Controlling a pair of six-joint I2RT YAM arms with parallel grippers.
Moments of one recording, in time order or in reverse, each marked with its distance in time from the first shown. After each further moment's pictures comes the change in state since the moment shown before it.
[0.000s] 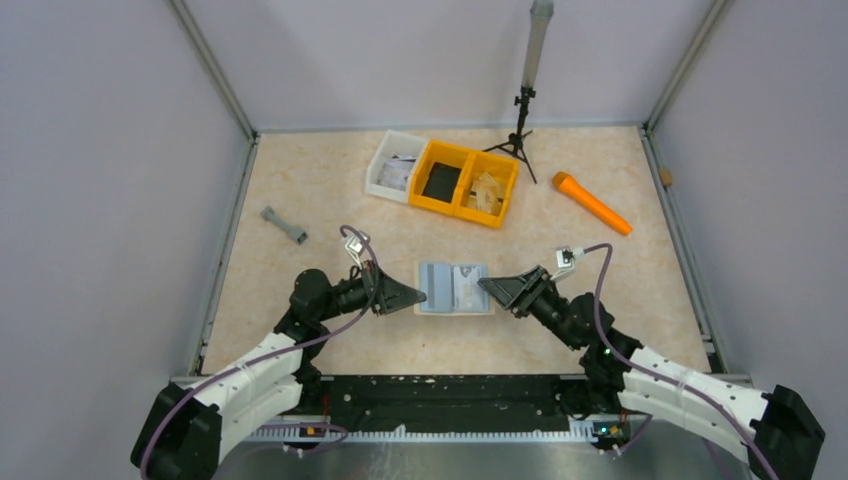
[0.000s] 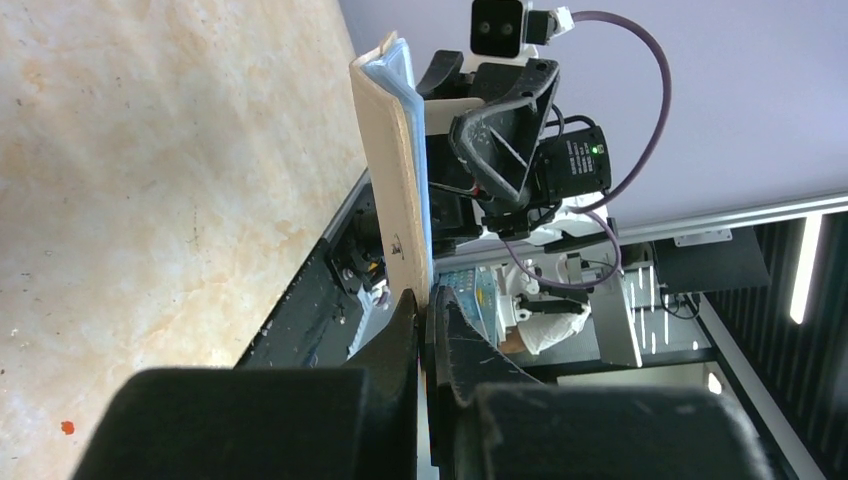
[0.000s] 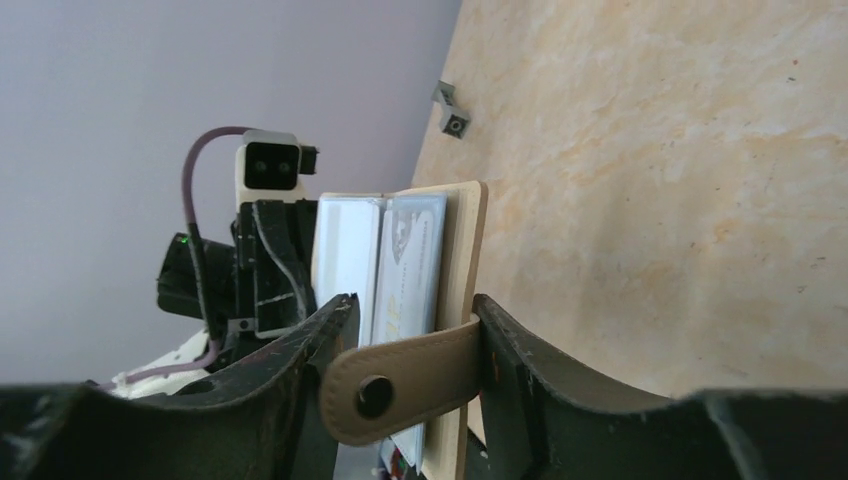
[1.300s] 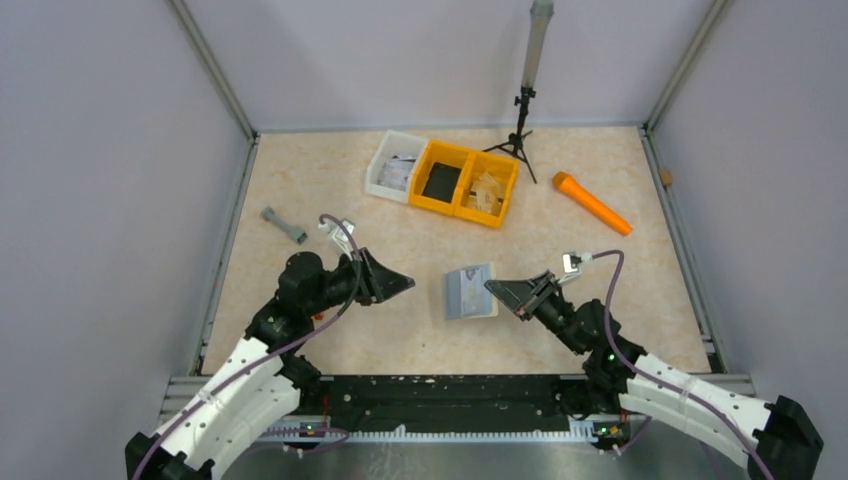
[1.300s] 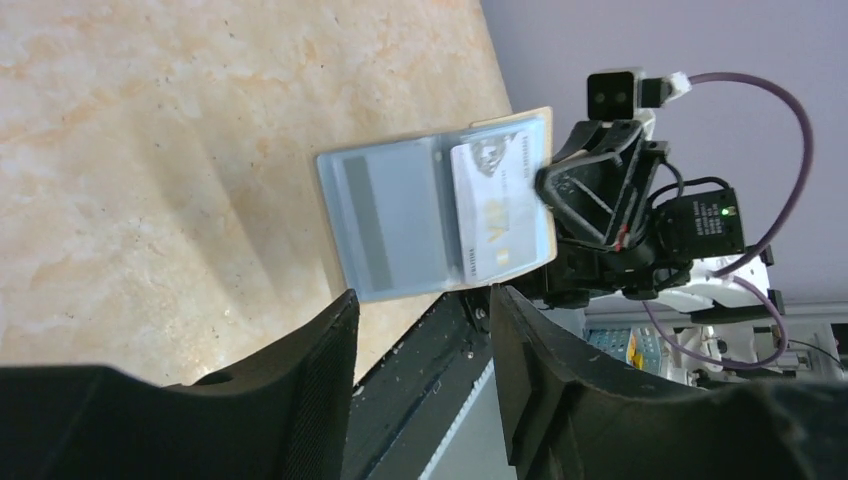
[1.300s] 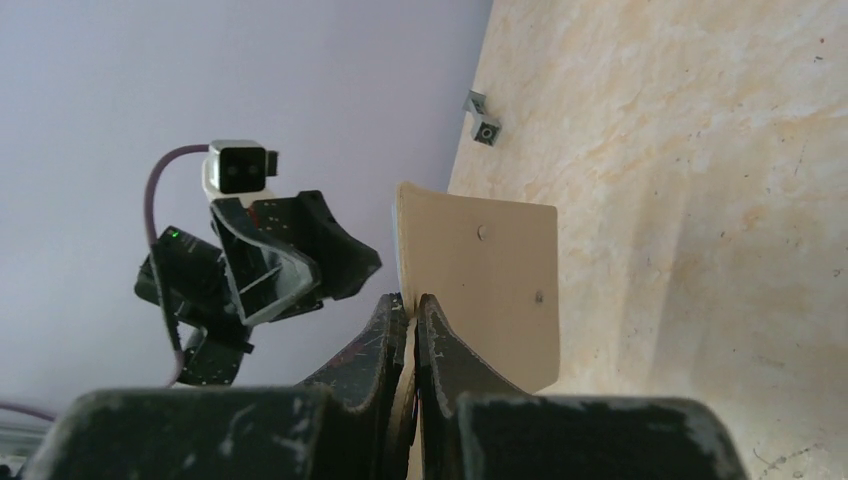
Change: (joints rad) left arm 0.000 -0.195 0.231 -0.682 -0.239 0.371; right arm -0.007 -0.104 -0.049 0.019 0.003 0.090
